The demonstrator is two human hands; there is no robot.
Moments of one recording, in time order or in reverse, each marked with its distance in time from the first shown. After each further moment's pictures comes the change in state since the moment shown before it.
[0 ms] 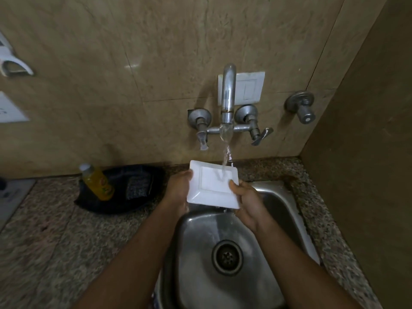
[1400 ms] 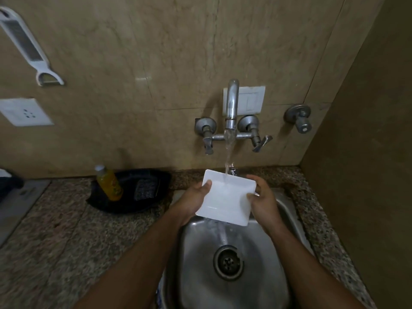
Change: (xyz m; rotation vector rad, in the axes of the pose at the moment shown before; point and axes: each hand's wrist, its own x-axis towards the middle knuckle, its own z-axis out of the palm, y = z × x) left_hand -0.031 -0.014 -0.006 0.302 -0.302 0.114; right_hand -0.034 -0.018 -0.014 -0.691 0.230 -0.480
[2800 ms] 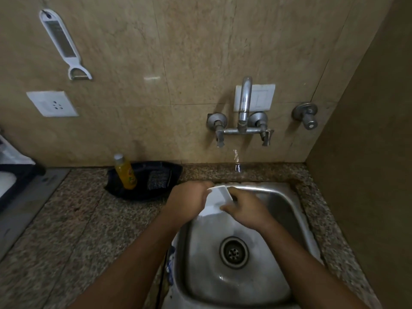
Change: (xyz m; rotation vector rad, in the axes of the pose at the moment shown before) left_hand -0.055 -0.008 -0.035 1.243 0.264 0.601; right_hand -0.052 -0.032 0.027 -0.687 -0.460 -0.205
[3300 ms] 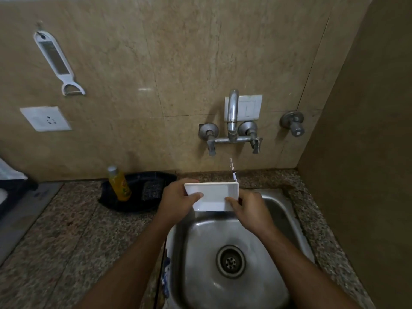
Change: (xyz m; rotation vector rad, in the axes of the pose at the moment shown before) left_hand 0.007 -0.009 -0.003 -0.722 0.204 -0.273; right_hand -0.004 0.010 -0.013 0.005 0.311 -0.025
